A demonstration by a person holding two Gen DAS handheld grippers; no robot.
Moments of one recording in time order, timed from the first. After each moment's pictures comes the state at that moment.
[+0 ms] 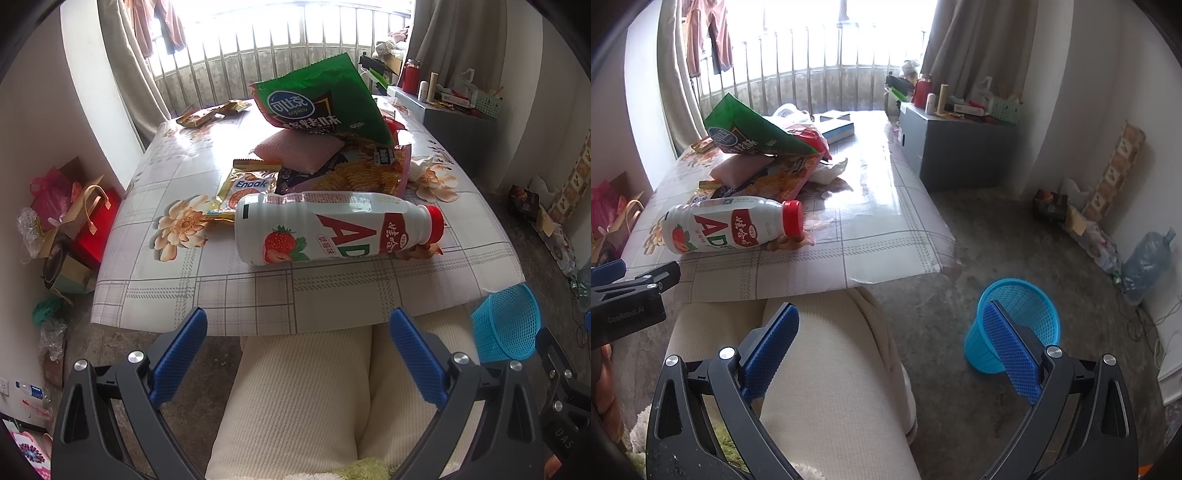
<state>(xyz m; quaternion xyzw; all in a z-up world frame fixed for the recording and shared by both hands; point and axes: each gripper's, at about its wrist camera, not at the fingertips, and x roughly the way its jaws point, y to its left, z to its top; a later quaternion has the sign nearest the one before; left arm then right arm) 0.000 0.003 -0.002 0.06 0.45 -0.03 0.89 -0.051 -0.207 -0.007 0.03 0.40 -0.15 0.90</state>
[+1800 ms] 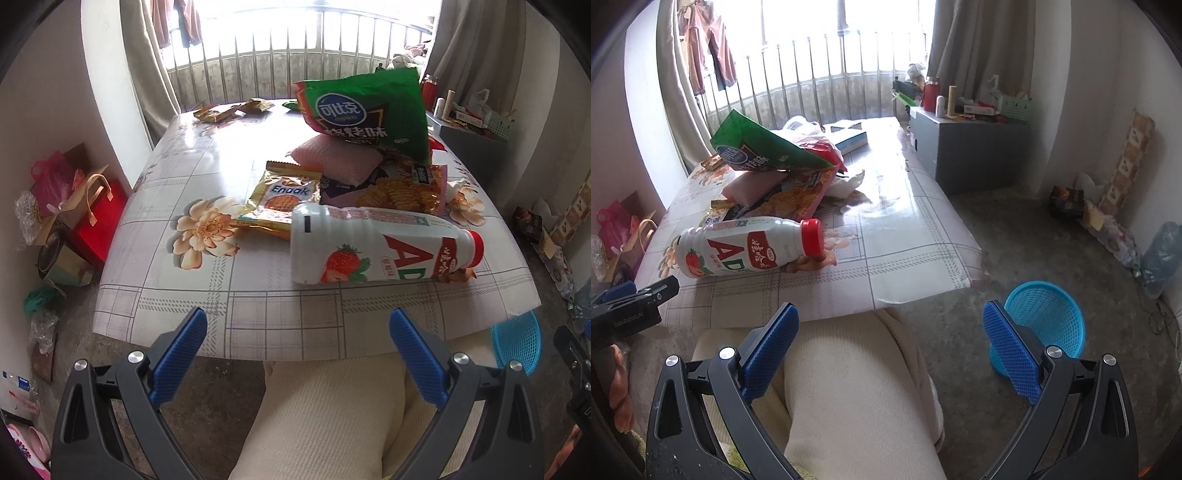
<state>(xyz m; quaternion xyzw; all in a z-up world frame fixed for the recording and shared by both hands) 0.027 0.059 -0.010 0.02 0.44 -0.03 0.90 -0.030 -0.201 -0.004 0.07 0.38 -0.12 0.91</state>
